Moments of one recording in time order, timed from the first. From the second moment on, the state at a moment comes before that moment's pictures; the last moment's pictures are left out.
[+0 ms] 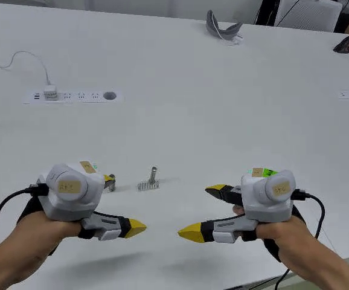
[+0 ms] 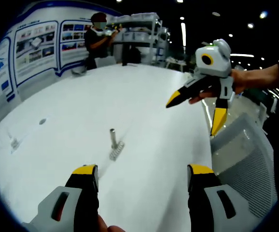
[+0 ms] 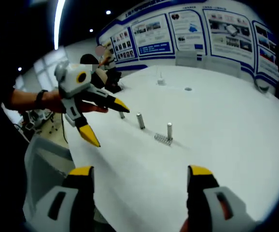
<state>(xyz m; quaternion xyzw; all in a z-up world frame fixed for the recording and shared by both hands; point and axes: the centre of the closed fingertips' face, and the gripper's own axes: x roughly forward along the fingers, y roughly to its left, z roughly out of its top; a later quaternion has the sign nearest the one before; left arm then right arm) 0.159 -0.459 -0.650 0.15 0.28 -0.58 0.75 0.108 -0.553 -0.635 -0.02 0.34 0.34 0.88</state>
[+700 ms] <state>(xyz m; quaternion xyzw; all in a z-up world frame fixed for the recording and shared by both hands) 0.164 -0.488 -0.675 0.17 0.30 -0.59 0.73 0.108 -0.557 -0.631 -0.02 0.34 0.33 0.88</state>
